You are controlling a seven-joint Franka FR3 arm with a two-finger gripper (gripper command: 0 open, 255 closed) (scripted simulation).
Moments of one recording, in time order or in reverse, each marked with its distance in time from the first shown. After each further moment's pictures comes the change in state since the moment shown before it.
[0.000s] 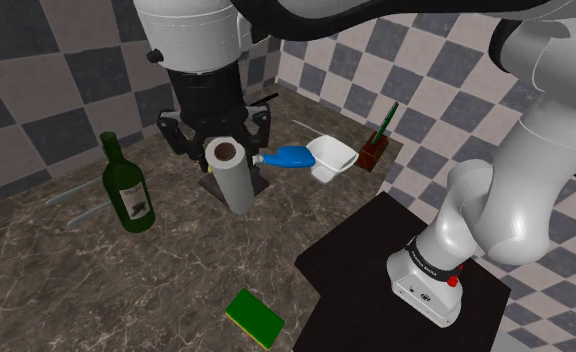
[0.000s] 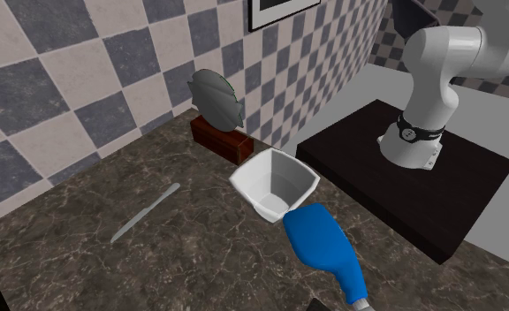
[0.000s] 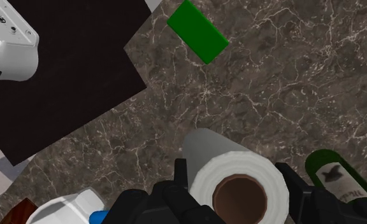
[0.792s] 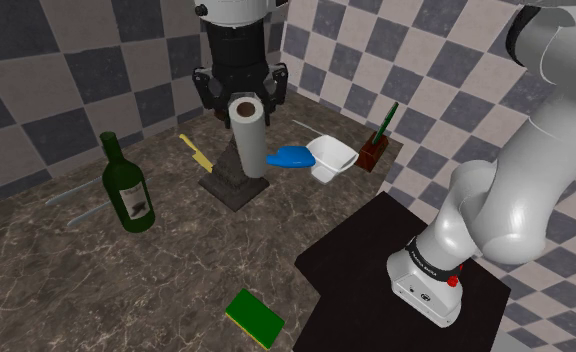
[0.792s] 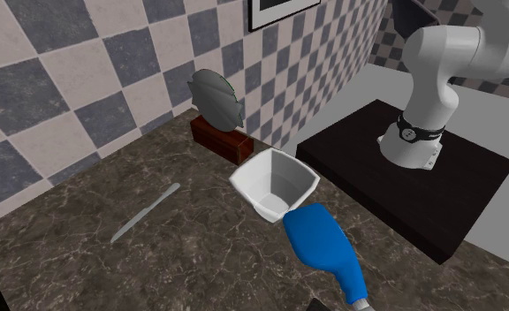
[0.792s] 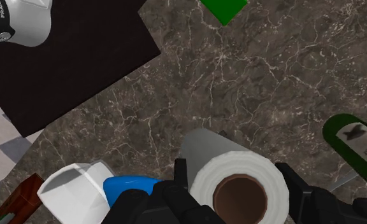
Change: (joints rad) arm -0.096 -0.075 -0.074 -0.039 -0.006 -0.016 -0.174
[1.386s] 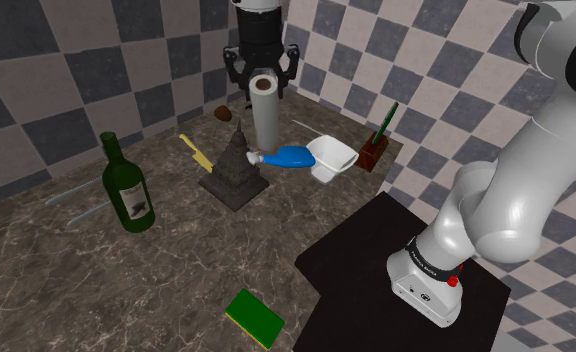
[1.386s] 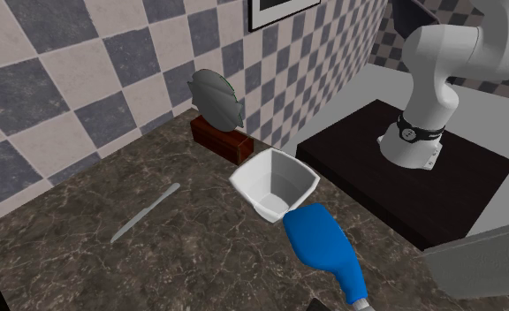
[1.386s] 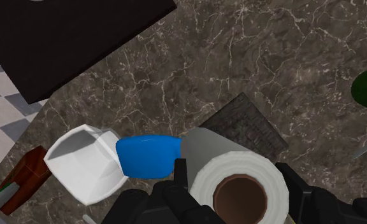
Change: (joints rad) arm -0.112 -0.026 -0.099 -0.042 -0.023 0.042 -0.207
